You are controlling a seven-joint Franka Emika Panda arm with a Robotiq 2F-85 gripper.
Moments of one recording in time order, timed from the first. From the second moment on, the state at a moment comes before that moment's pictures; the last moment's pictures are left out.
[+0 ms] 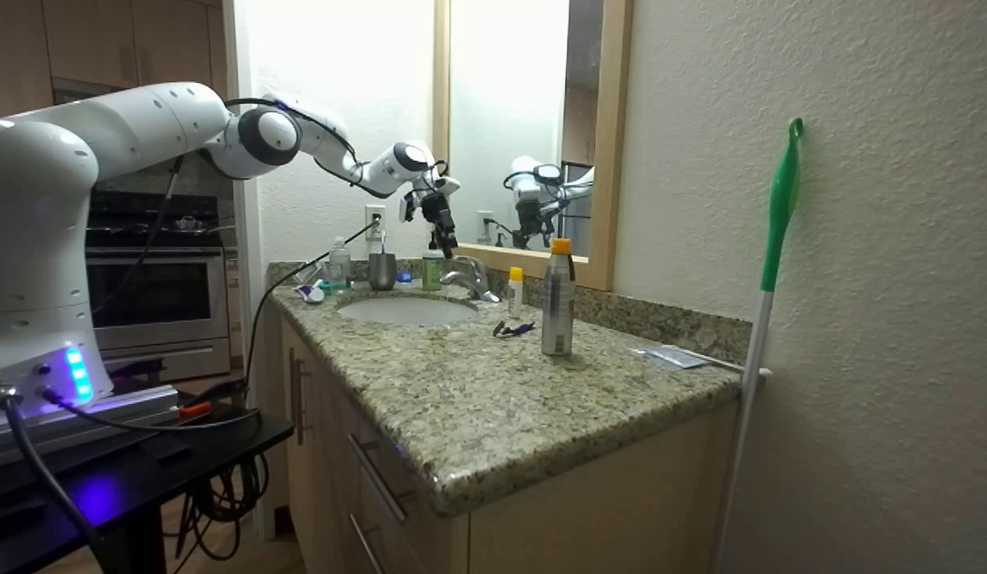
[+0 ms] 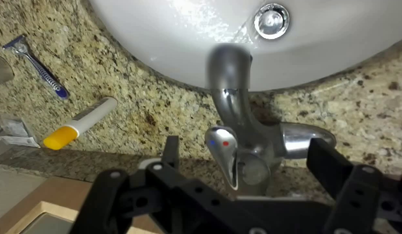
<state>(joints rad) -0.08 1.08 -0.21 -0.65 -0.34 1.69 0.67</state>
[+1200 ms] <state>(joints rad) -0.09 1.08 -0.28 -0.64 -0.38 1.58 0.73</state>
